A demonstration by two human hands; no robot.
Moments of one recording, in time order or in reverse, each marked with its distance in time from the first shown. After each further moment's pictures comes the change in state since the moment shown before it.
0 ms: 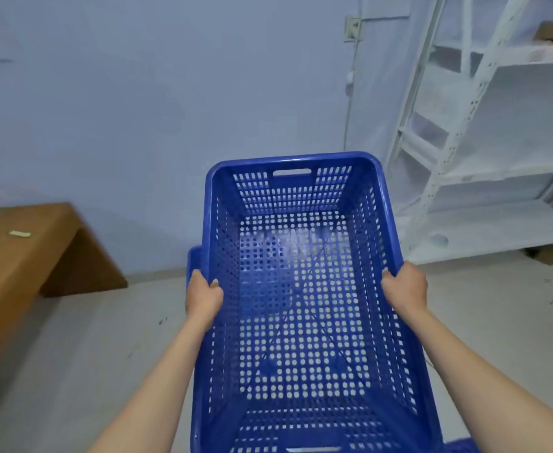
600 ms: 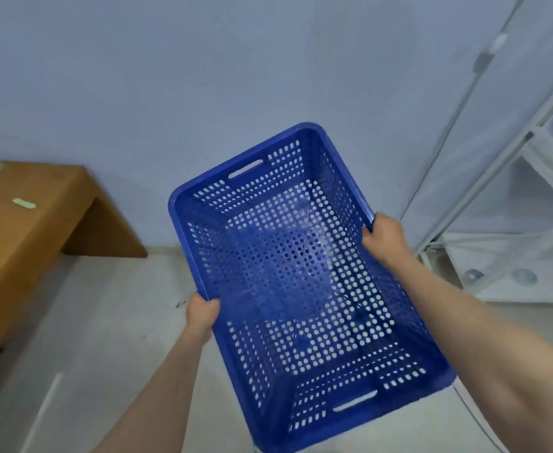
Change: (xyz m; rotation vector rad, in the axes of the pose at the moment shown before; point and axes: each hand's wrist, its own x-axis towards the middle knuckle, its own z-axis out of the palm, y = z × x) left_hand 0.270 -0.062 0.020 -0.365 -0.021 -0.487; right_hand 0.252 -0.233 0.272 -0.308 -0.277 -0.409
